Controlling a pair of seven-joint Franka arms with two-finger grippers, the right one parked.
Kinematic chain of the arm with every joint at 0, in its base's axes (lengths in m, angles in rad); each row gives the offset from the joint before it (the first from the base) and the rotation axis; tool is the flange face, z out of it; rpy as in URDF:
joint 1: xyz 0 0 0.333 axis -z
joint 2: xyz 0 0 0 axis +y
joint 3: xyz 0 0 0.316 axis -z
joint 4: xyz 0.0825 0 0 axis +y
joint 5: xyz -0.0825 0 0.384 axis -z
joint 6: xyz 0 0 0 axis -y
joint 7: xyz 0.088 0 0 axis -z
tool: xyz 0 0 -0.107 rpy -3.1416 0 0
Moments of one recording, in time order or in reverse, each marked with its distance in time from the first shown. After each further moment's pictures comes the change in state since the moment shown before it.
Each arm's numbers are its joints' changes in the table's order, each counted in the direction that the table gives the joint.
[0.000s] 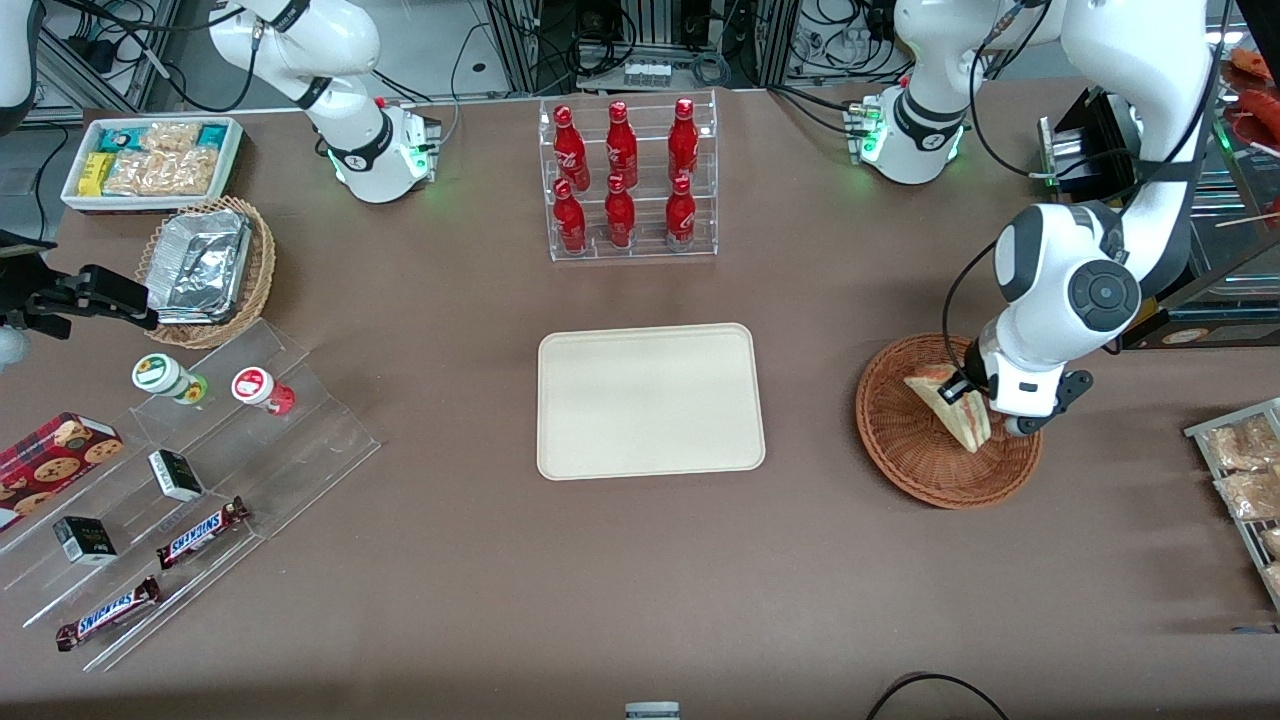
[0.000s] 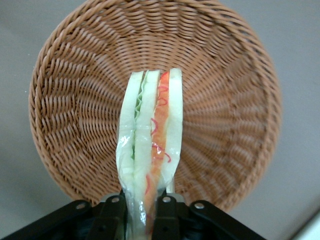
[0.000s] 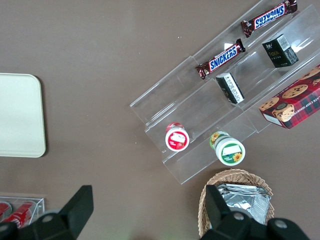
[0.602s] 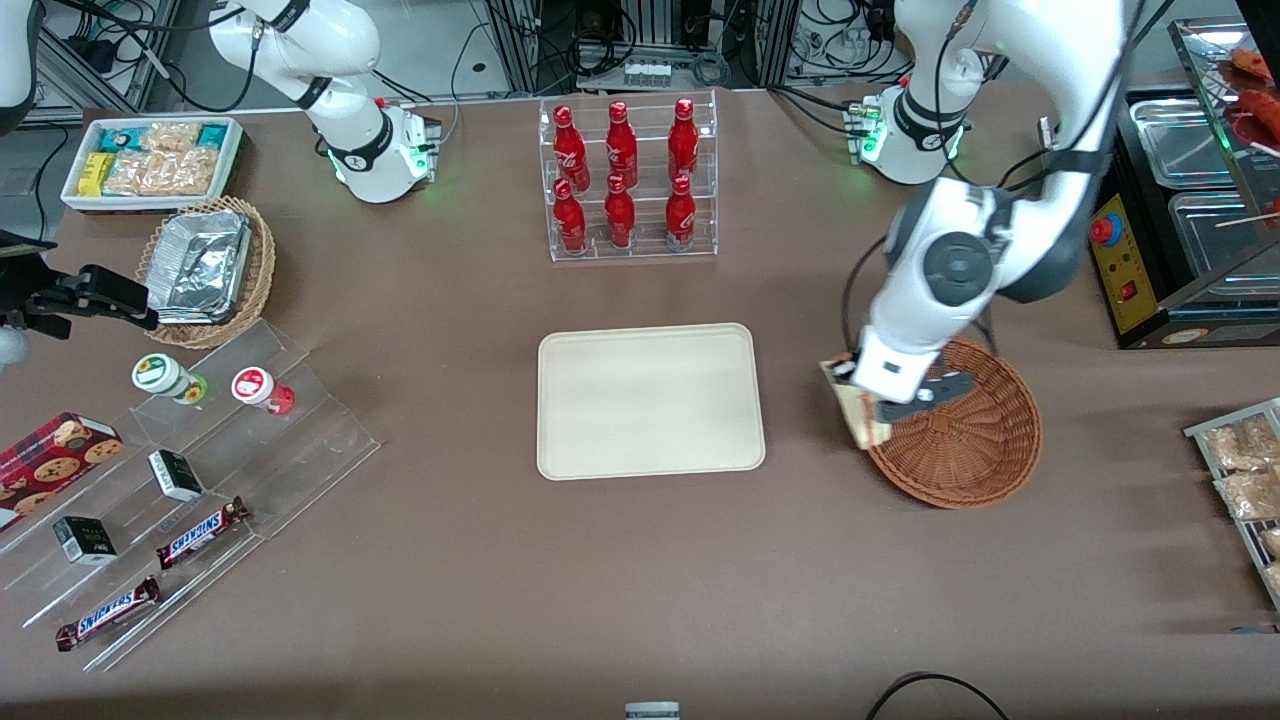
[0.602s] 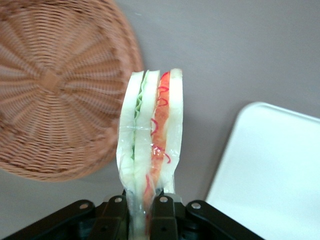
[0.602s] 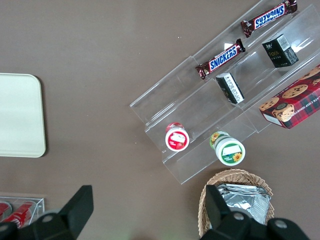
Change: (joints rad) arm 0.275 0.054 0.021 -0.143 -0.011 -0.069 -0.007
